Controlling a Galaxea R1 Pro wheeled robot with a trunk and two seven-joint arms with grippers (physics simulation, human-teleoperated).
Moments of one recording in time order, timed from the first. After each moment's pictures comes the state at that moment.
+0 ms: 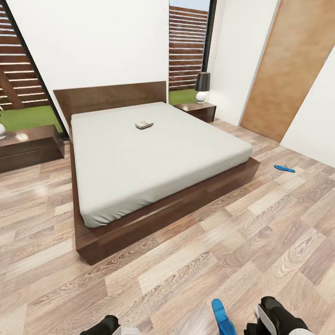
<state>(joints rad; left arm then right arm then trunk) -0.55 -0.11 0.00 -0.08 0.00 0.65 0.00 -0.52 -0.16 -0.06 -0.33 0.01 0.78 0.05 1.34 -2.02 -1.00</state>
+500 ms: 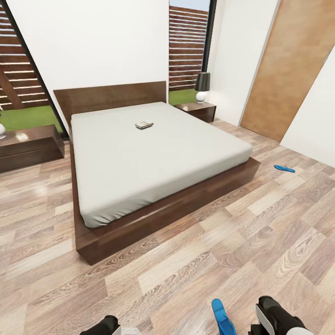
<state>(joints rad) -0.55 -0.11 0.00 -0.08 0.00 0.64 0.00 -0.53 -0.15 -0.02 -0.32 0.01 0.78 -0.07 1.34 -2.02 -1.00</state>
